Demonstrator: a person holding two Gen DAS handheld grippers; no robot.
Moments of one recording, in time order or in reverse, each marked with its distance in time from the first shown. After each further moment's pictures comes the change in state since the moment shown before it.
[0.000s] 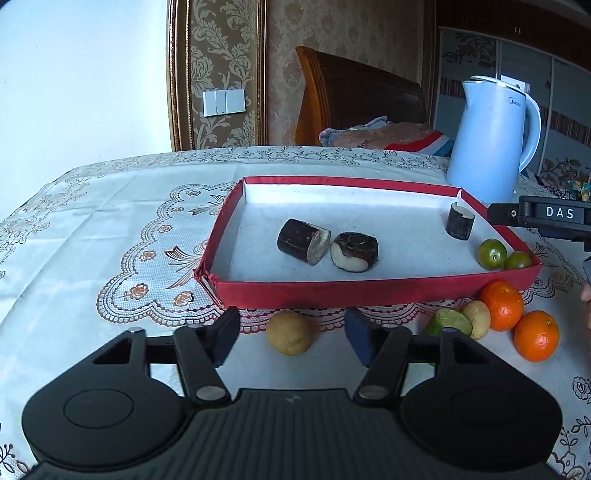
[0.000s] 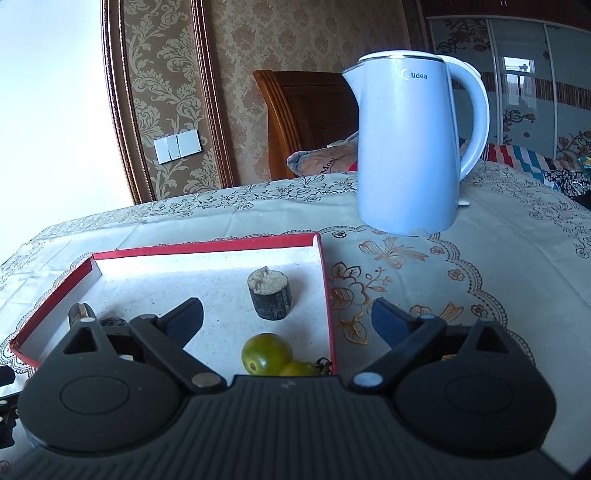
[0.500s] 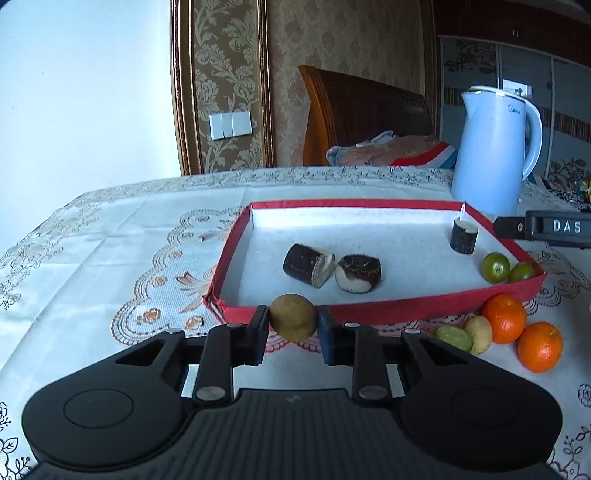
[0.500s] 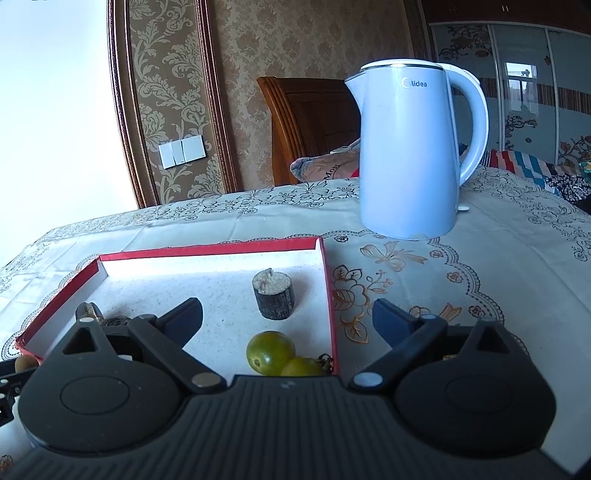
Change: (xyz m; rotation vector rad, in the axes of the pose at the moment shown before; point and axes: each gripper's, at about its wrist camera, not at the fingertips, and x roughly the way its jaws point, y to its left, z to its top) left arm -0.014 -0.010 0.009 0.024 -0.089 0.049; right arm -0.009 -0.001 -0.003 0.006 -0.021 0.012
